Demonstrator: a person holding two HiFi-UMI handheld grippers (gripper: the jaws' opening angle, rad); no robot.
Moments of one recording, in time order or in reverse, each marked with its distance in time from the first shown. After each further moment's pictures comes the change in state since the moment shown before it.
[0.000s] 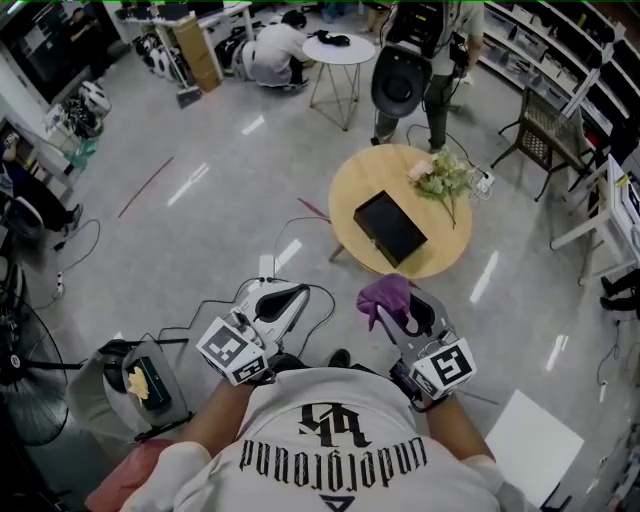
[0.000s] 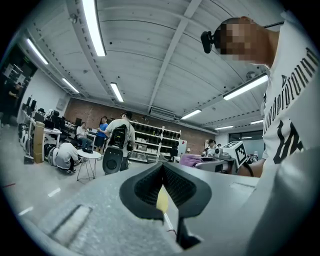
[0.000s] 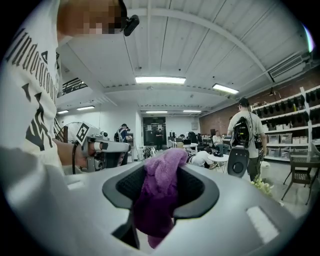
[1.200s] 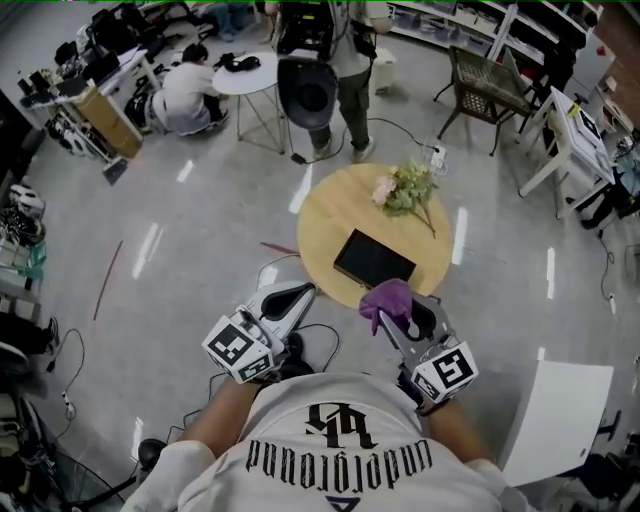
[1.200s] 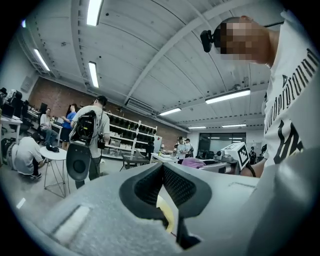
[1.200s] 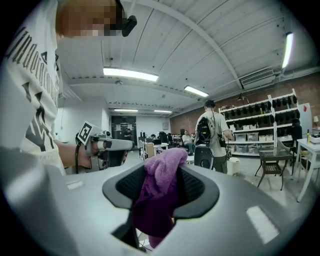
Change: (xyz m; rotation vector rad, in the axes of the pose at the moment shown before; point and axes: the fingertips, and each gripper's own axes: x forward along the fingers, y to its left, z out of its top) left arm 0.155 0.172 0.039 0.009 0.064 -0.396; right arm 0.128 -0.124 0.014 0.081 0.010 -0.377
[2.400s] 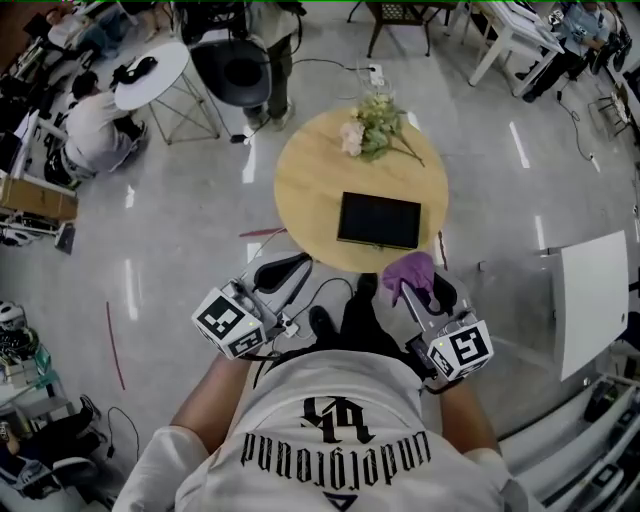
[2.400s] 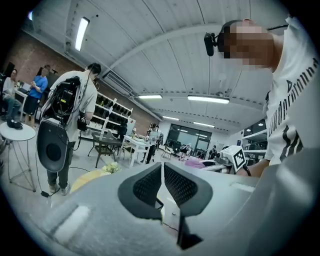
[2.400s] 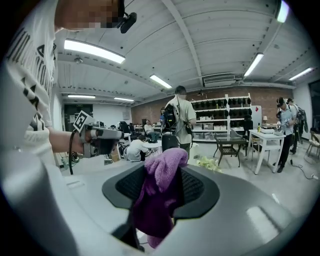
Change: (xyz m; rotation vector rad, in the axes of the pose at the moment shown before) left arm 0.036 0.120 -0.030 -0.098 0.194 -0.392; right arm 0.049 -0.020 -0.060 0.121 0.124 -0.488
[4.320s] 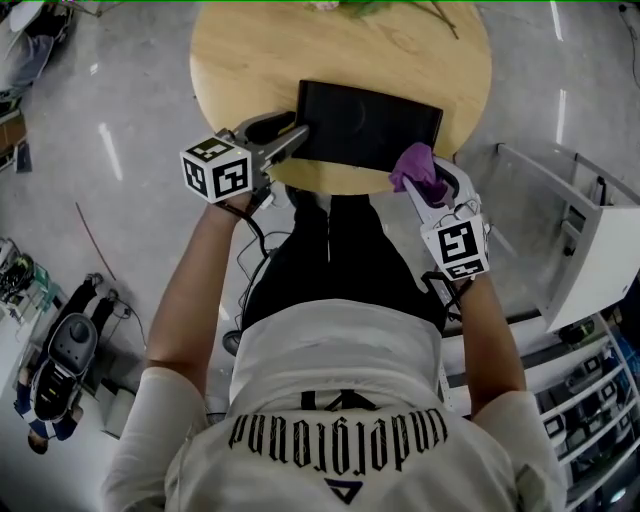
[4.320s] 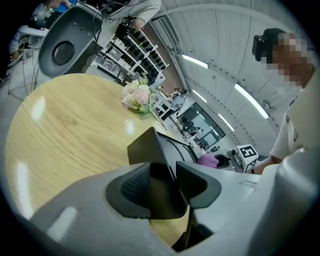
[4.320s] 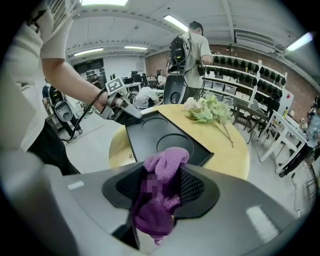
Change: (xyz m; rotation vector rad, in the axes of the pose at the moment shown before) left arm 0.189 0.193 -0.311 -0.523 0.389 0.028; right arm 0.122 -0.151 -0.273 -0.185 0.558 0.184
